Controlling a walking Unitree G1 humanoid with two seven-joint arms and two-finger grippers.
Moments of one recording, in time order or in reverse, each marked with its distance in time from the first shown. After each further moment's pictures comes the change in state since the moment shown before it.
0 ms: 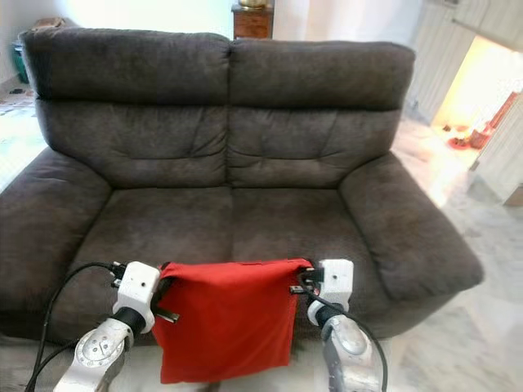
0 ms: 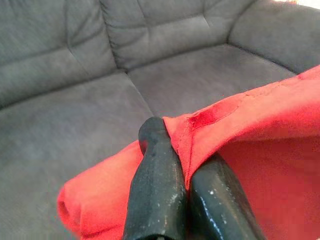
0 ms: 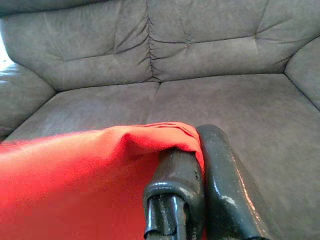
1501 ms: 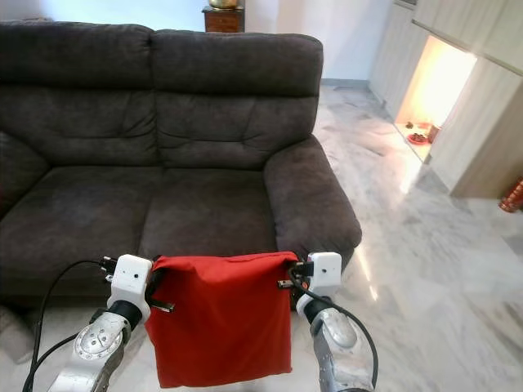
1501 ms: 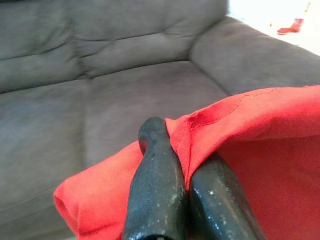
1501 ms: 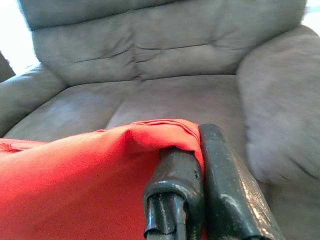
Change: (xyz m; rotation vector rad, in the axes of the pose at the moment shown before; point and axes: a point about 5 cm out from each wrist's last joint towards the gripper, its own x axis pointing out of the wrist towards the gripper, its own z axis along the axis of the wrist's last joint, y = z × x) left arm 0.008 0.005 0.010 -0.043 -0.032 0.078; right arm 0.005 0.006 0.007 0.018 -0.025 0.073
